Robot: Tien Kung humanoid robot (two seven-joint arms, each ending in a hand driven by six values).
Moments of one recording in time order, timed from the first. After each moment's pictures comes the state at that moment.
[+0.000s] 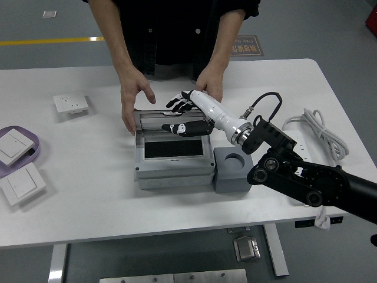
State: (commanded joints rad) left arm 0.06 0.26 -0.35 -0.29 0.72 0.13 0.14; right arm 0.75 -0.34 0.41 1.36 -1.34 -0.35 -0.05
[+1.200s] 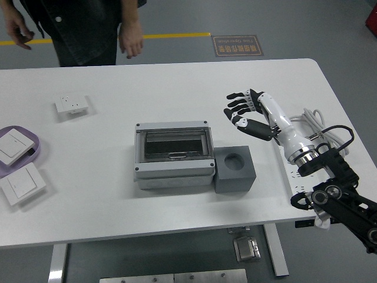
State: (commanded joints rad) left arm 0.08 0.26 -0.39 -0.29 0.76 0.13 0.14; right arm 0.27 -0.49 0.91 1.56 -1.18 -0.38 0.11
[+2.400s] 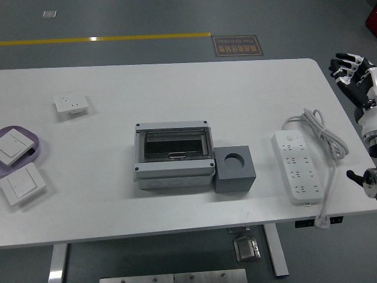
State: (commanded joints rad) left arm 0.08 0.26 -0.40 -0.28 0.77 0.12 0.15; right arm 0.16 -0.46 1.35 1.40 -0.94 -0.28 0.27
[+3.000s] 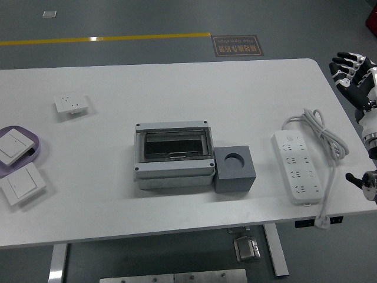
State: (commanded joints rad) left arm 0.08 0.26 -0.39 -0.28 0.75 0.12 0.14; right arm 0.15 -0.45 1.36 1.41 -0.96 -0.29 0.31
